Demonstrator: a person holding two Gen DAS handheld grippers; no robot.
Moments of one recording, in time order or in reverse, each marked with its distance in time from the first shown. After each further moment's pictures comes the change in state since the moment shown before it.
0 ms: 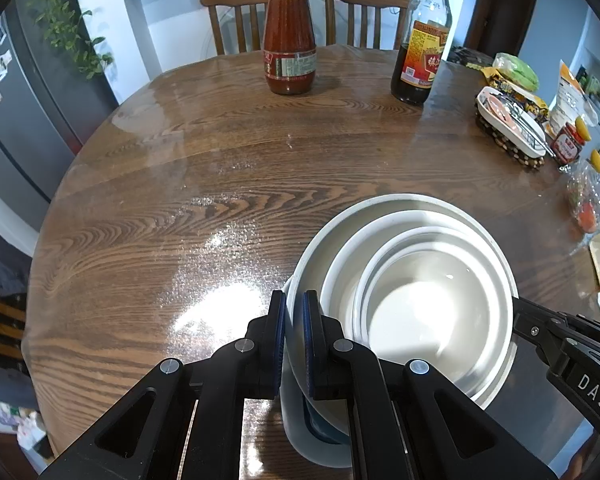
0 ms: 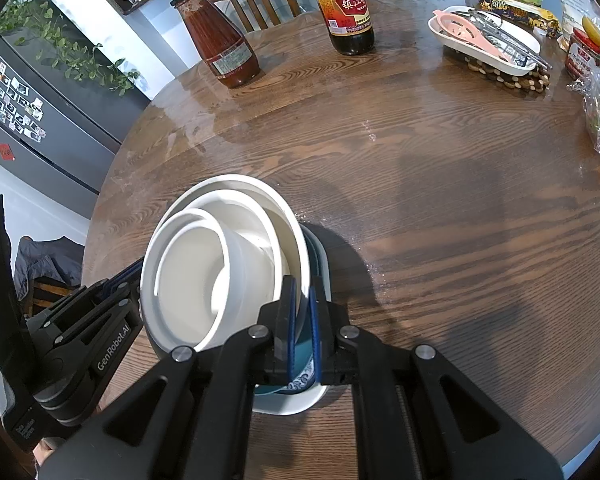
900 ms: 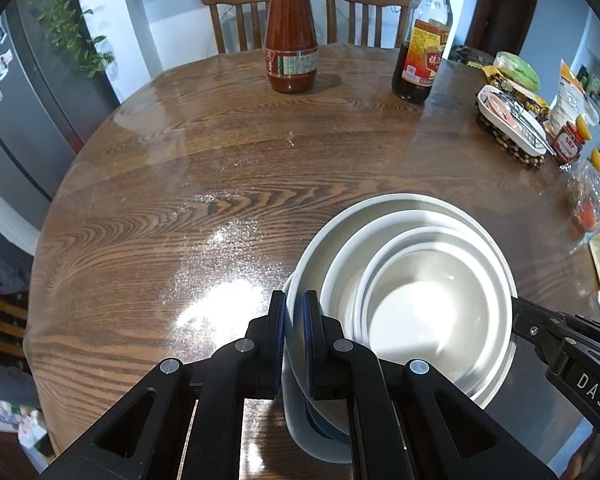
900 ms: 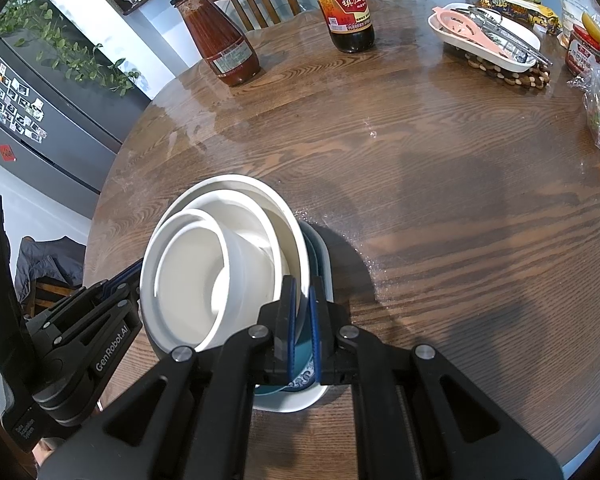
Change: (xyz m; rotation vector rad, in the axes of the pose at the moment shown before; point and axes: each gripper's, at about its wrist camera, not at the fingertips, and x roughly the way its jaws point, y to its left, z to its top) left arm -0.001 0.000 -0.001 0.000 0.005 0.003; right arm 0.001 0.000 -0.001 0.001 0.003 0.005
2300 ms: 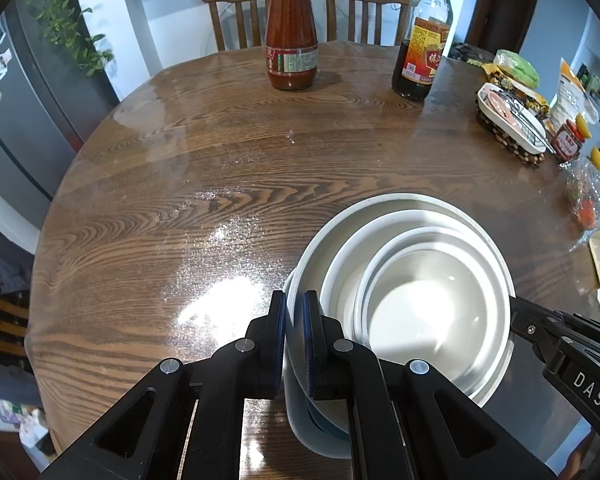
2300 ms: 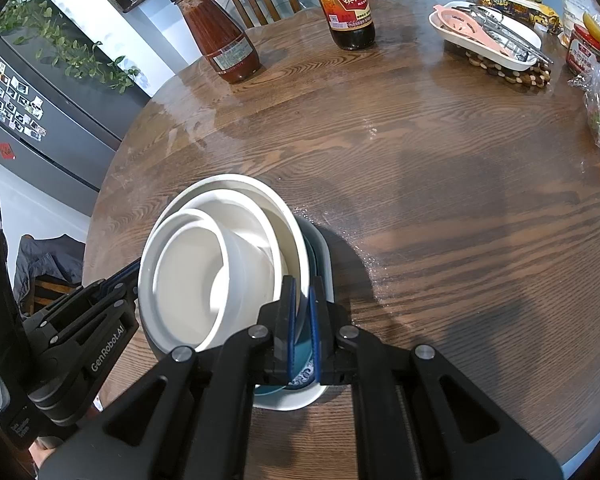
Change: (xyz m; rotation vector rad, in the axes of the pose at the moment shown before) left arm -0.001 -0.001 0.000 0.002 0.011 0.003; right arm 0.002 0.002 -0.001 -0.006 0.007 -0.005
